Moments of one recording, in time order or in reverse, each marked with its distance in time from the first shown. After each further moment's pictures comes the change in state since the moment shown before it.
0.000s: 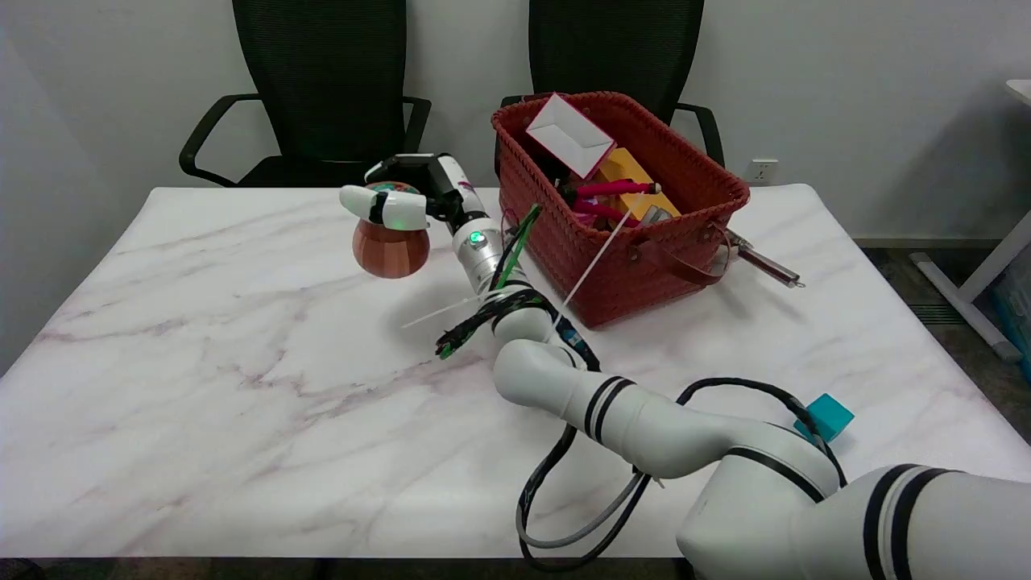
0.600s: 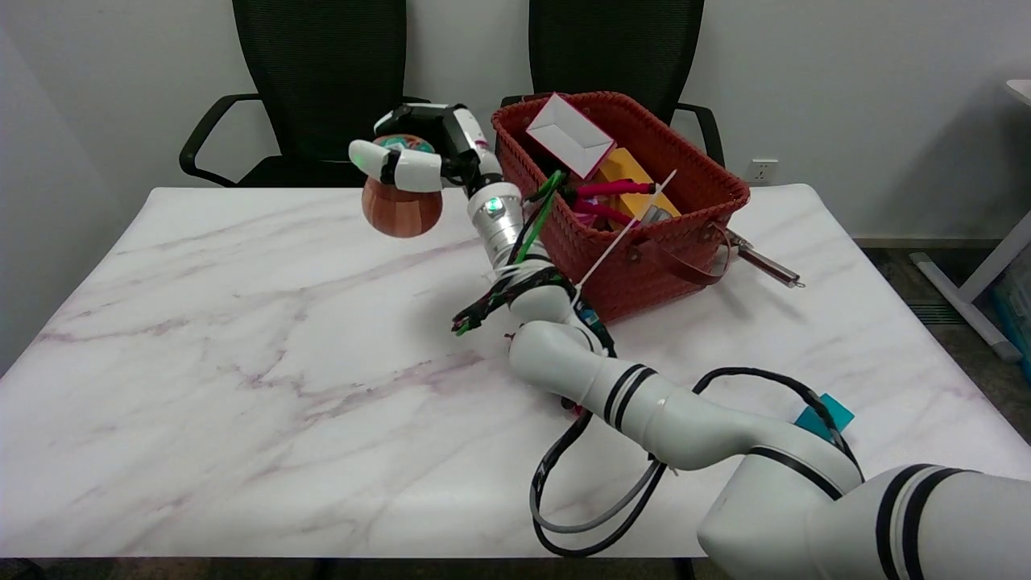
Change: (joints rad) arm -0.024 0.066 0.006 0.166 -0.015 0.030 -0.039
